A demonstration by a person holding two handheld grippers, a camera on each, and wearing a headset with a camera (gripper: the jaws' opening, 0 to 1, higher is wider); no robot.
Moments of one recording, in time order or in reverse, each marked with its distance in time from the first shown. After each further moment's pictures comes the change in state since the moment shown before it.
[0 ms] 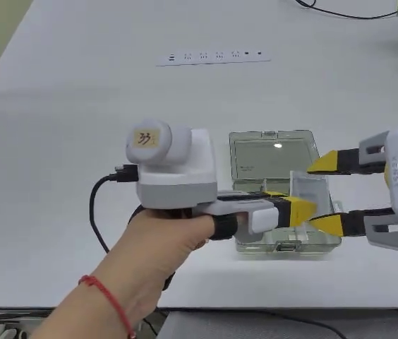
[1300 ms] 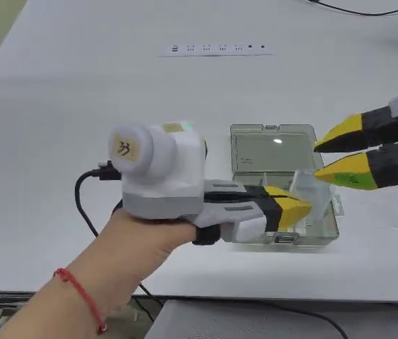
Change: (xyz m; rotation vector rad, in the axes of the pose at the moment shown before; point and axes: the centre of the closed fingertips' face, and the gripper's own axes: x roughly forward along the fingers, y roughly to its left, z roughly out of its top) left arm -0.016 -0.025 -0.009 0.369 0.010 -0.109; right arm -0.047 -0.020 0.037 0.487 -0.383 0.322
